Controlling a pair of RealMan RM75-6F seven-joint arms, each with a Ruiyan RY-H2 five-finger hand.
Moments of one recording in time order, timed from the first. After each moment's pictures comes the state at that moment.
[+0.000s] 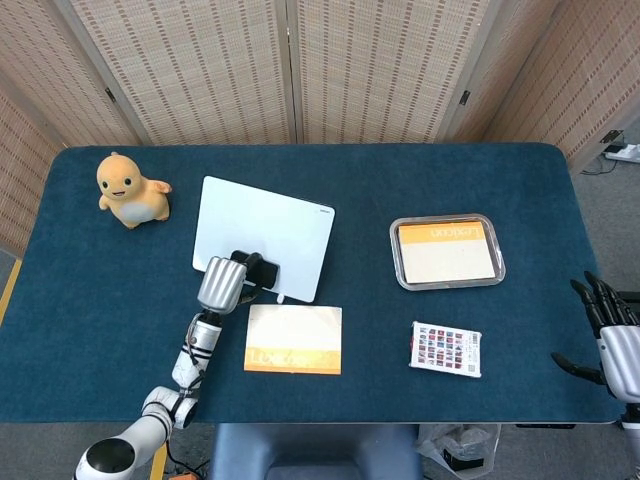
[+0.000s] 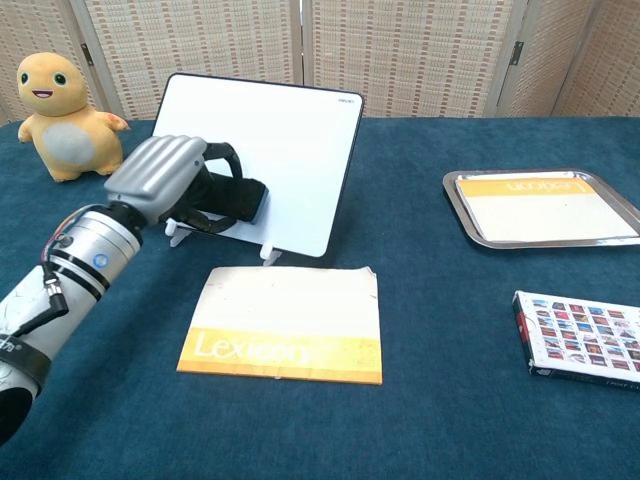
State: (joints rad) left arm -0.78 -2.21 -0.22 -0.32 1.48 1.31 -0.18; right arm 0.05 -1.04 0.05 -1.60 -1.54 1.52 0.15
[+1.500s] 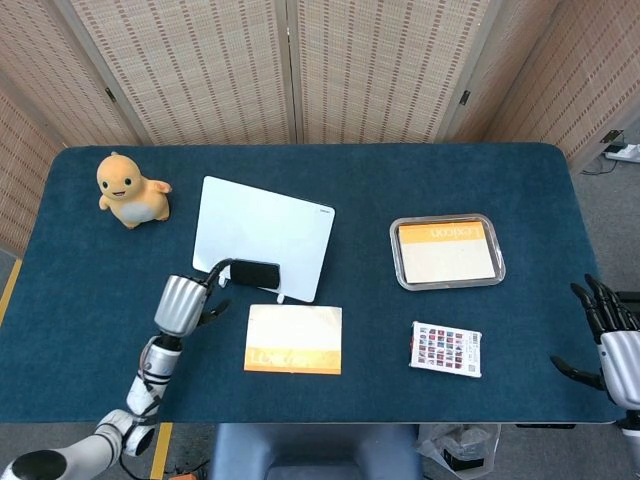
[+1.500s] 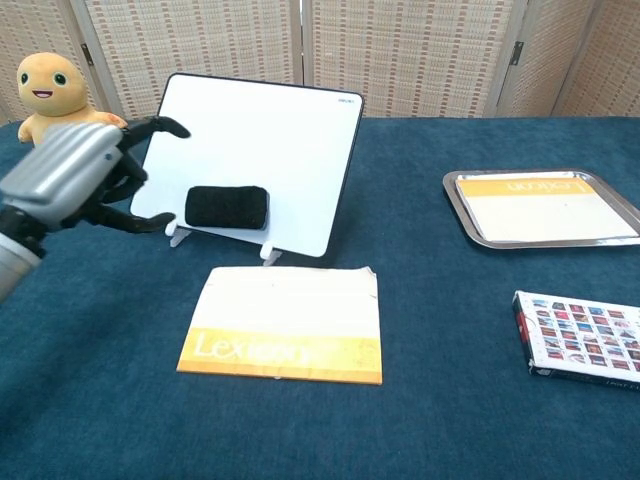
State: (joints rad) left arm -0.58 -1.90 -0.07 -0.75 1.53 1.55 -0.10; right arm 0.03 -1.05 0.05 -1.60 -1.57 1.57 0.14
